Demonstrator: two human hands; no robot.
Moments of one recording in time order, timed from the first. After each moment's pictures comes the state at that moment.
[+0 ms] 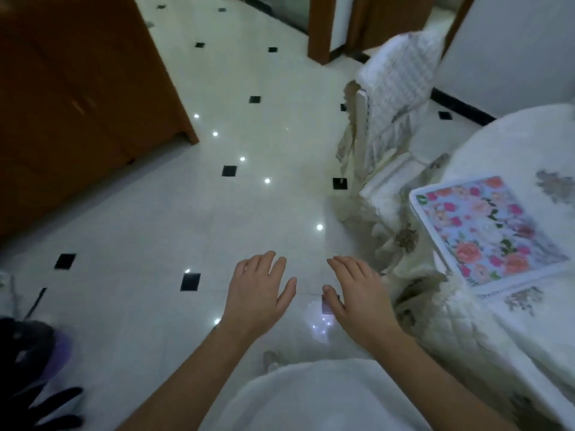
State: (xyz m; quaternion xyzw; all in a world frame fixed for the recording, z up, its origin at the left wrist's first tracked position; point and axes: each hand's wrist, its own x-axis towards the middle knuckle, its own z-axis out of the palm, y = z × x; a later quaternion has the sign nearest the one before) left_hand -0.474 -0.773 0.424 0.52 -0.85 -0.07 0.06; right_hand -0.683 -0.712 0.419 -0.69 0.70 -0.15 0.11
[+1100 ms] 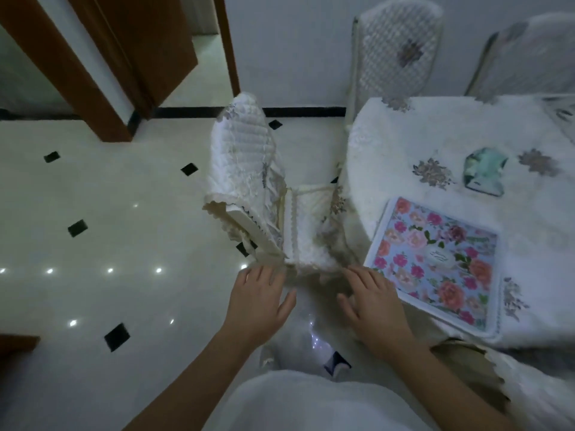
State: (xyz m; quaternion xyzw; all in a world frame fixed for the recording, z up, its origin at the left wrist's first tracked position) left_hand -0.708 -1.172 0.416 0.11 -0.99 -0.05 0.04; right_hand -0.819 -0.955 0.415 -0.34 0.93 -0.11 0.08
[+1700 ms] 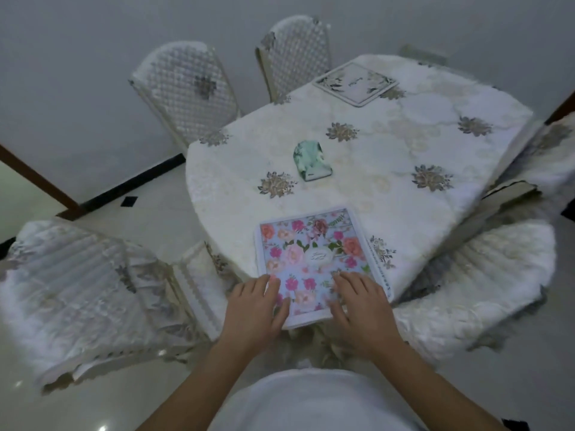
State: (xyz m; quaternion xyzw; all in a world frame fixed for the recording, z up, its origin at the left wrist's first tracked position) left_hand -0.903 -1.059 0.416 -0.20 -0.98 -0.07 0.00; right_hand -0.864 -0.826 0.401 -0.01 0.99 -0.15 -0.01
